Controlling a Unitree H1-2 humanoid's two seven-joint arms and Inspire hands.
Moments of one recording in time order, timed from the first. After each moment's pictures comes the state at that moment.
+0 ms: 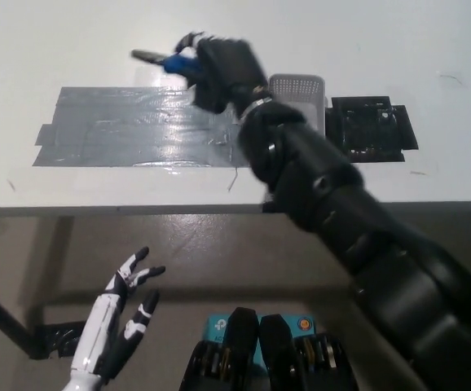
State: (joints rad) left_arm 0.11 0.13 -0.09 -0.18 0.14 -0.11 -0.05; right_arm -1.28 0.13 0.47 1.31 -0.63 -0.09 -0.30
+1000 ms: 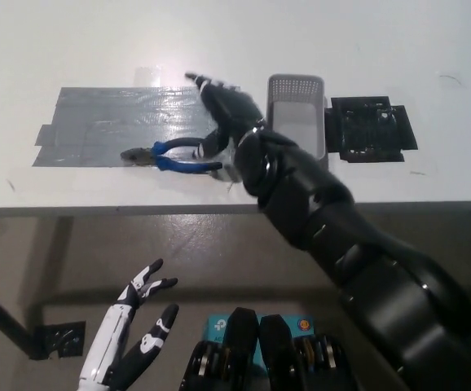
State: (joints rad) left_arm 0.11 0.13 -0.11 -0.20 0.17 -0.10 -0.07; right_arm -1.27 0.12 0.34 1.33 -0.51 -0.02 -0.17
